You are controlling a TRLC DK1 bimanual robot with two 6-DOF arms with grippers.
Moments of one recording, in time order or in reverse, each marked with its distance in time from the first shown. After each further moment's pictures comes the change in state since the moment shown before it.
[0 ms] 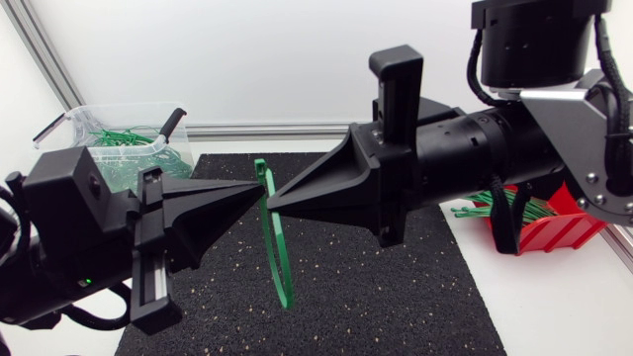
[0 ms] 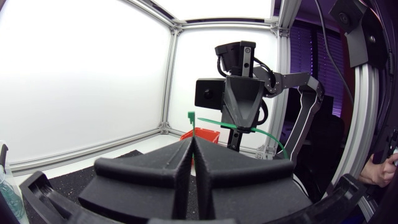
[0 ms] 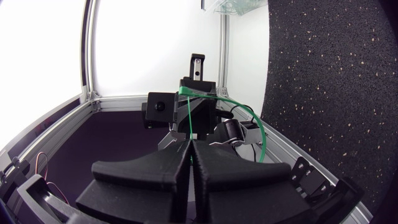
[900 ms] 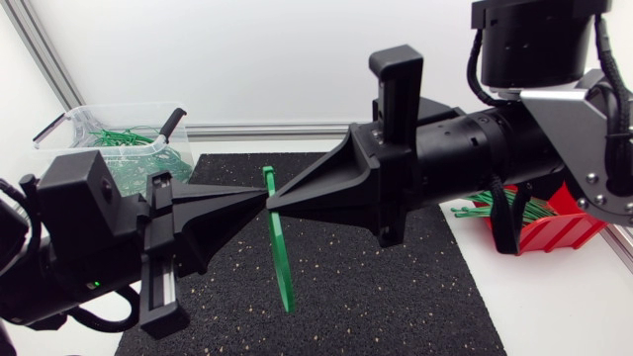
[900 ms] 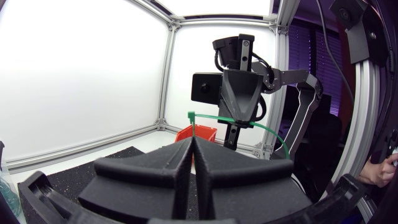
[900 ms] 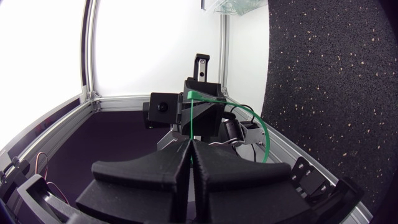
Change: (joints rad) left arm -0.021 0.021 0.000 0.000 0.000 0.000; right arm 0.001 0.000 0.000 0.000 0.000 0.000
